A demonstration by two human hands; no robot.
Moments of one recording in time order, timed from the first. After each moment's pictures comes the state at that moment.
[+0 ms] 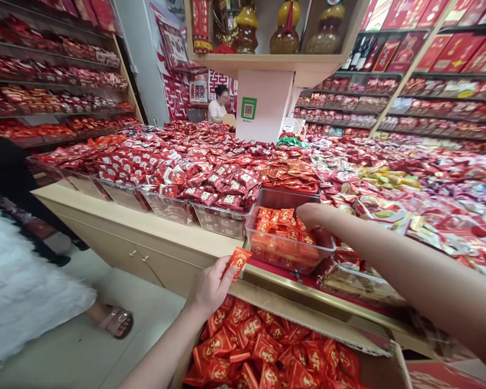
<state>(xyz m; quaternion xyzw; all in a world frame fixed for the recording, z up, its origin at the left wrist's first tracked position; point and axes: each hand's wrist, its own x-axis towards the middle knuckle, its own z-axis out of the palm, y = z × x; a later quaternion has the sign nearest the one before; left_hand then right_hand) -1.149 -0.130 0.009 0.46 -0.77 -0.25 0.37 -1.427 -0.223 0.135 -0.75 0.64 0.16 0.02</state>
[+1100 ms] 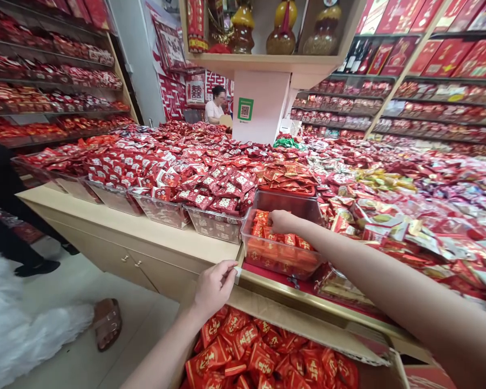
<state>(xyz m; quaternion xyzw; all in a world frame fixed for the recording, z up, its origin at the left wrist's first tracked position) -1.163 -0.140 0.012 0.46 -0.78 -0.22 0.38 -1.381 -0.236 0.114 -0.75 0.64 0.14 0.07</state>
